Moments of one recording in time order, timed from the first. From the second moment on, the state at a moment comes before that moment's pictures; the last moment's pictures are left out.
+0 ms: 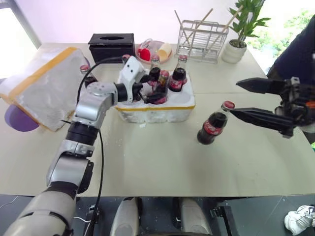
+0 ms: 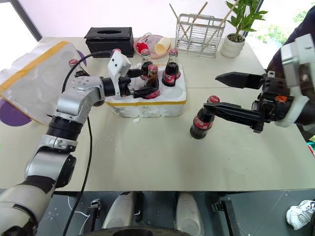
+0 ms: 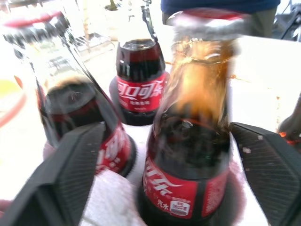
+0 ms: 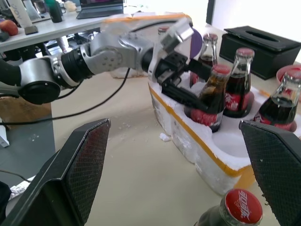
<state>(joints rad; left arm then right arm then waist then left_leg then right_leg) -0.93 0.41 -0.14 0.39 -0.27 0.37 -0.88 -0.35 -1.12 -0.52 -0.45 1.20 0.92 0.85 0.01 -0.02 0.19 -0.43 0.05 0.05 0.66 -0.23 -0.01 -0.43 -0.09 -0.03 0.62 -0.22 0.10</state>
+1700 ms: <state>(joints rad) -0.56 0.61 0.23 0.36 -0.36 0.40 -0.69 -0.40 -1.06 -0.42 -0.45 1.17 0.89 0.84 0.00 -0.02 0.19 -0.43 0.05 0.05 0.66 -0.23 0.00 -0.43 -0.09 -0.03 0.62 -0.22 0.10</state>
